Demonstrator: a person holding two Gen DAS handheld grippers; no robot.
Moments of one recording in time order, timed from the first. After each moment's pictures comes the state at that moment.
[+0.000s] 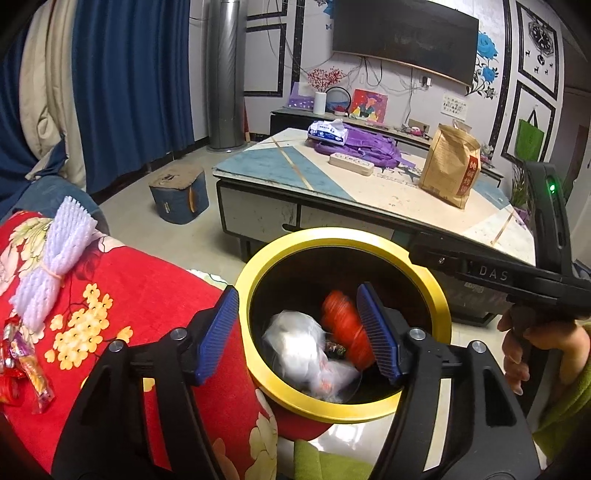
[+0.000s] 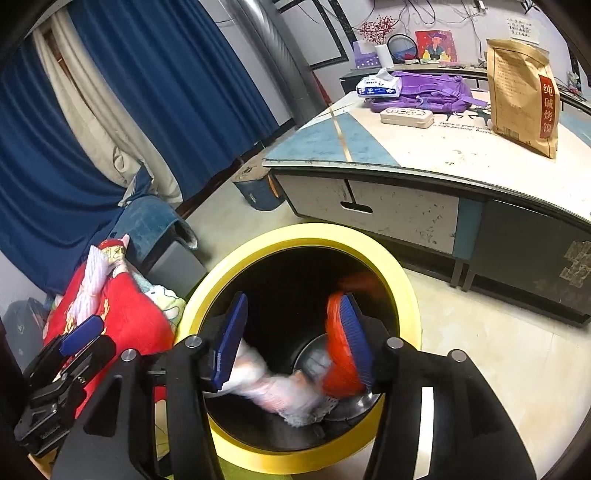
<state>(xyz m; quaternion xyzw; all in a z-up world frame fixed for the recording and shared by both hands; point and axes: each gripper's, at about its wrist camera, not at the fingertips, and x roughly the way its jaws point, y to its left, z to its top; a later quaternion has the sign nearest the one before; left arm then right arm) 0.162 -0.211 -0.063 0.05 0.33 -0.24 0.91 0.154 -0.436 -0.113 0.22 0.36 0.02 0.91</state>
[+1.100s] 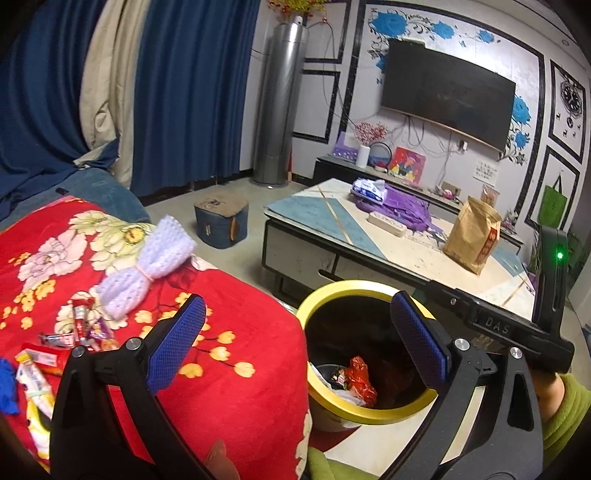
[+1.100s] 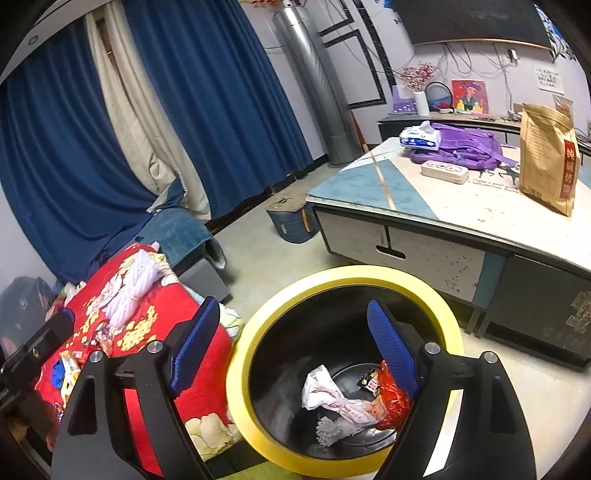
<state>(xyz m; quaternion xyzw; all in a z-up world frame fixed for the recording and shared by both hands) 0.126 -0.130 -0.007 -0.03 0.26 -0.17 0.95 0.136 -0.379 -0.064 0.16 0.28 0.06 0.94</state>
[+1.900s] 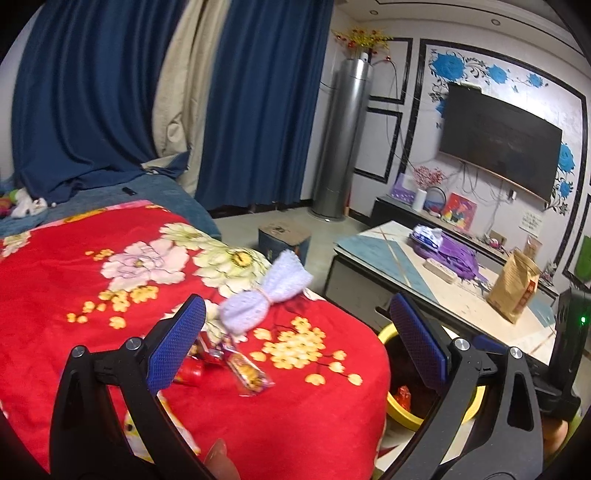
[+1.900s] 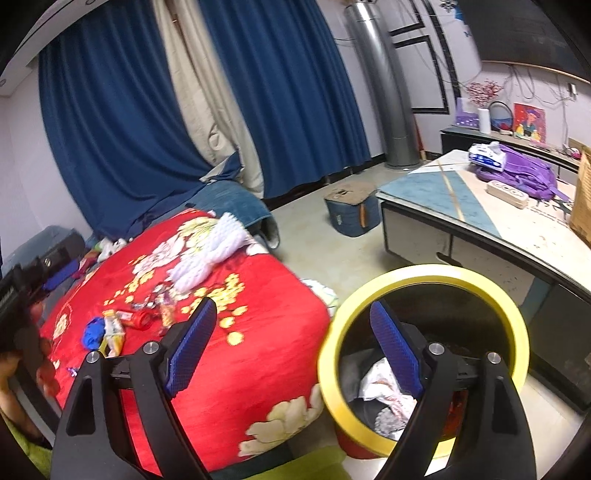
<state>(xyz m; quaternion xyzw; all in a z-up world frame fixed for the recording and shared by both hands) 0.098 -0.023 0.028 -0.07 0.21 -0.05 0.97 0.120 -0.280 -0.043 0.10 0.29 0.17 0.94</state>
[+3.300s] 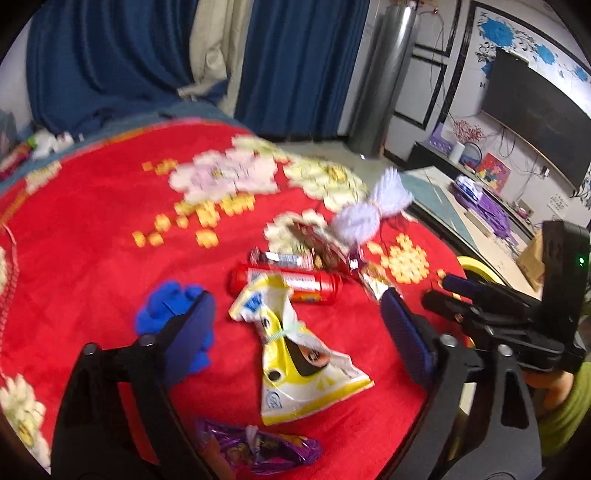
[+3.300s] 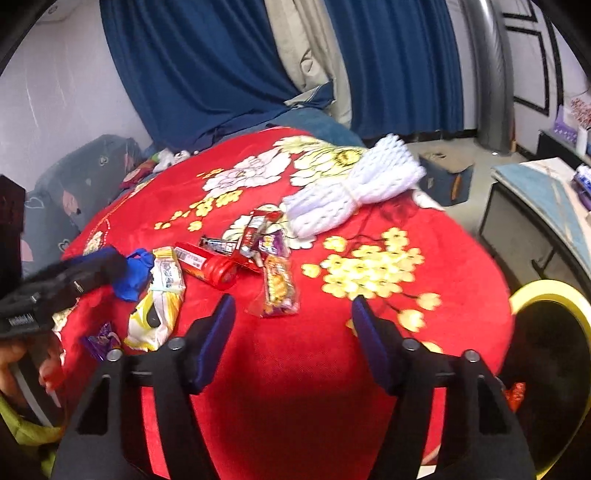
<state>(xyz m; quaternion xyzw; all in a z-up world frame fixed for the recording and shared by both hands) 0.091 0.093 -0.033 -0.11 0.37 -0.02 0.92 0.167 -0.109 -0.077 0.00 0.38 0.32 0.87</state>
